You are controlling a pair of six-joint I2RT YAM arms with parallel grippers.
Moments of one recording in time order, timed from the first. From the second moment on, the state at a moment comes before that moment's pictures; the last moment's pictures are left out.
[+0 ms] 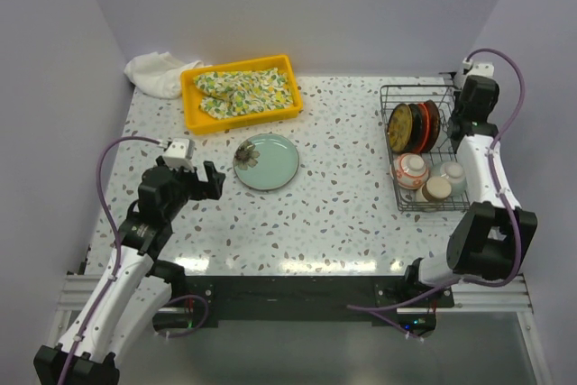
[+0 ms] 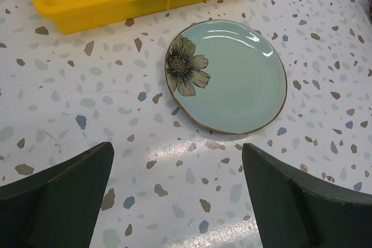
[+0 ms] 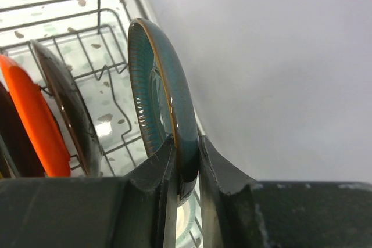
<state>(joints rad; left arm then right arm) -0.26 0.61 0.53 -0.27 0.03 -0.20 -0.21 1.46 1.21 -0.24 0.41 -0.21</state>
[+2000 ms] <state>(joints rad) -0.55 1.24 0.76 0.06 0.19 -0.60 0.37 1.13 0.55 0.25 -0.36 0.84</state>
